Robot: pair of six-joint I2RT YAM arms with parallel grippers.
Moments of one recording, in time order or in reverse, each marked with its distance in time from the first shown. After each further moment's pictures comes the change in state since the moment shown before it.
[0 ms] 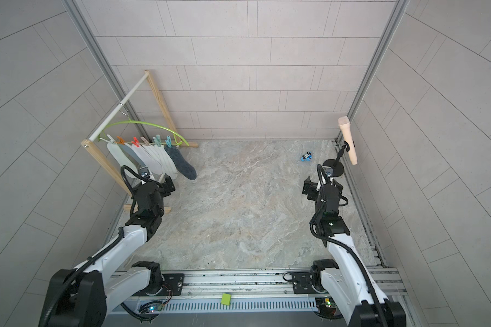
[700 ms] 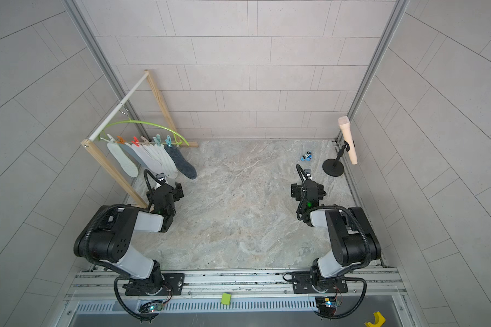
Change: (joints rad) left arm 0.007 0.604 -0.092 0.590 -0.035 0.088; right arm 0.048 0.778 -0.055 0.603 0.025 -0.062
